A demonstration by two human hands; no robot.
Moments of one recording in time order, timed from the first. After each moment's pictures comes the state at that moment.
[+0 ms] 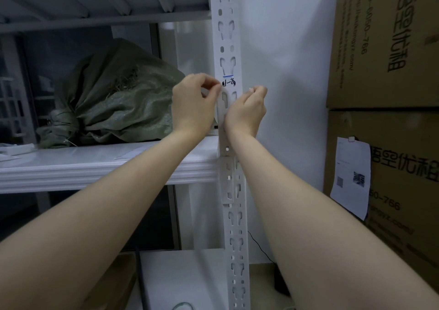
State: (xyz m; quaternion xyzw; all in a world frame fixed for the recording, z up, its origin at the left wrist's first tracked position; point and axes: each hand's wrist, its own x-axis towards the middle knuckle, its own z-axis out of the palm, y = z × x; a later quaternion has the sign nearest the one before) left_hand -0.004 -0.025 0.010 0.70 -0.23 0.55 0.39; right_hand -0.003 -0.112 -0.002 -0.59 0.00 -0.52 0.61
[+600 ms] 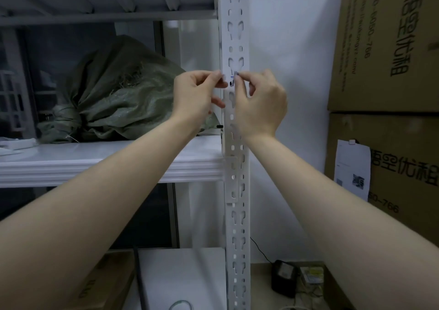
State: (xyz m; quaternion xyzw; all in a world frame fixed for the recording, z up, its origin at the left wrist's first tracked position) left_hand -0.026 -0.016 0.021 0.65 -0.26 0.34 0.63; right_hand -0.033 -0.122 0.001 -0.64 -0.07 -0.68 0.35
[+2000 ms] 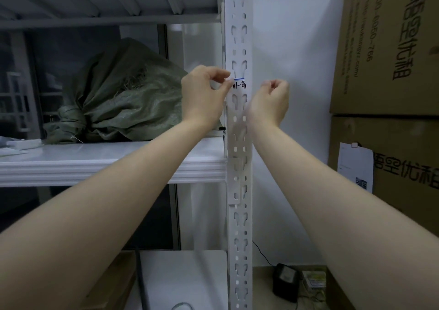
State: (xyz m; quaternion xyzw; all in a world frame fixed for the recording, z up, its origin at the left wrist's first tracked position) left_hand -0.011 -0.023 0.026 0.69 -0.24 0.52 0.45; right_hand -0.018 -0.126 0.017 -0.57 0.02 -0.52 0.63
